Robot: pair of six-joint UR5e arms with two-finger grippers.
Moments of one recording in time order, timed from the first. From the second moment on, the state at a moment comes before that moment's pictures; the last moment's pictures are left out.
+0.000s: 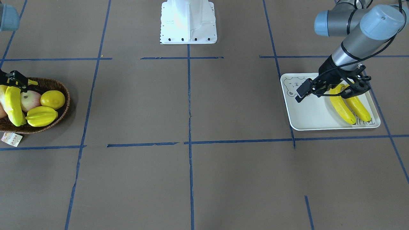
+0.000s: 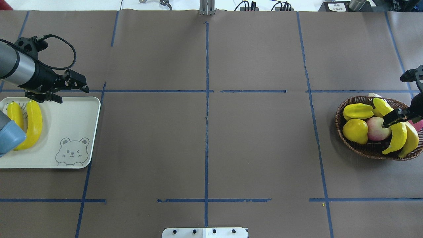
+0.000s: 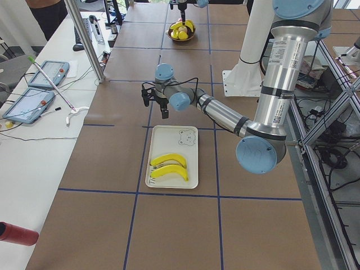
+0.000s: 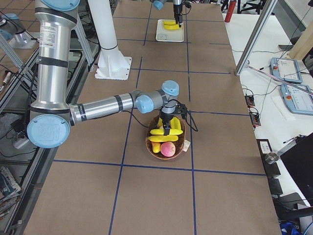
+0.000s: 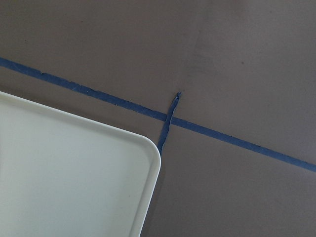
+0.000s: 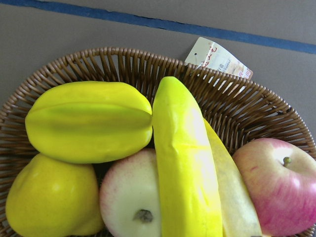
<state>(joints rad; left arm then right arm) -0.95 -1.74 -1.85 -1.92 -2.19 -1.27 1.06 -1.69 1.89 -1.45 2.17 0.47</state>
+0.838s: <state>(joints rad) -0.95 -1.74 -1.85 -1.92 -2.19 -1.27 1.03 -1.72 1.89 -1.45 2.17 0.46</state>
